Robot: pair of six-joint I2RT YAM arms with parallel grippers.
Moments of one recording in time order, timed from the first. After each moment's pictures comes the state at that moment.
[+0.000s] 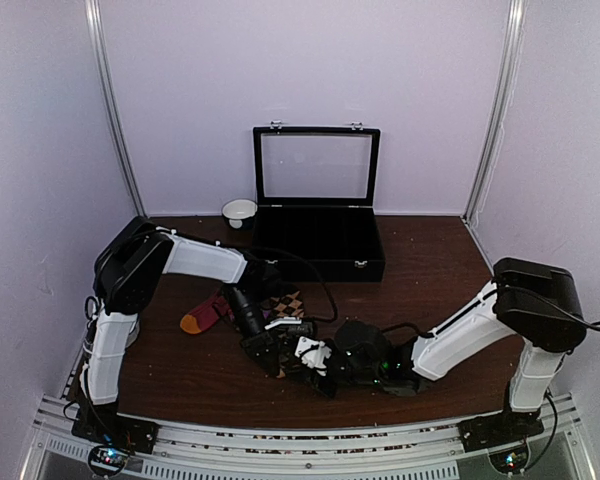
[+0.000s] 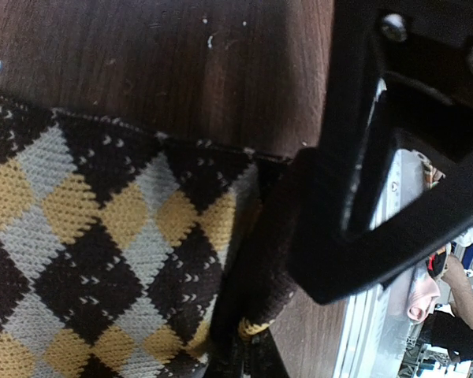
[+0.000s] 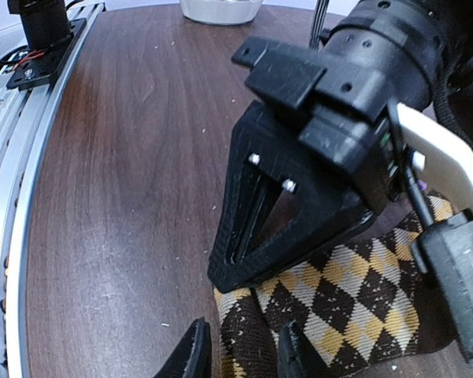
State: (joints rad) left arm -0.77 2.25 1.51 -1.10 0.80 0.71; right arm 1.19 1.84 0.70 0.66 -0.03 -0.15
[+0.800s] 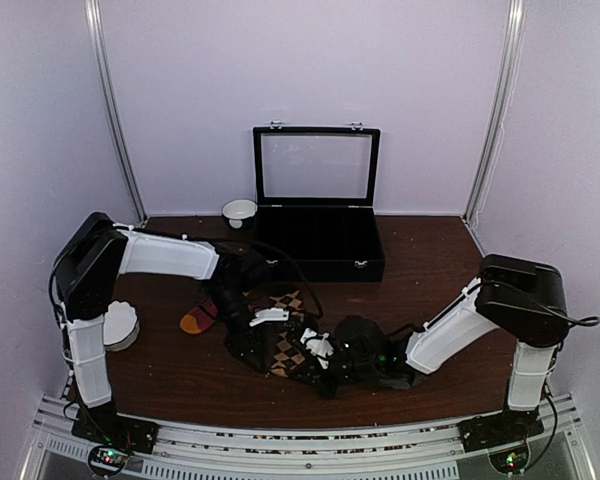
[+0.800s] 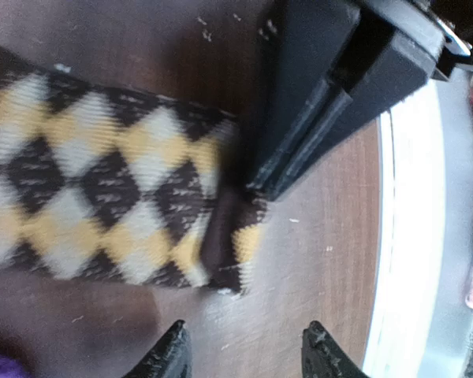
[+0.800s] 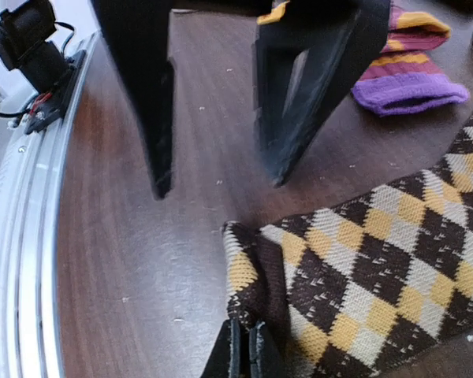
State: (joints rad) left arm -0.76 2.00 1.33 -0.95 0.65 0.73; right arm 1.11 1.92 0.72 0.66 -0.23 0.15
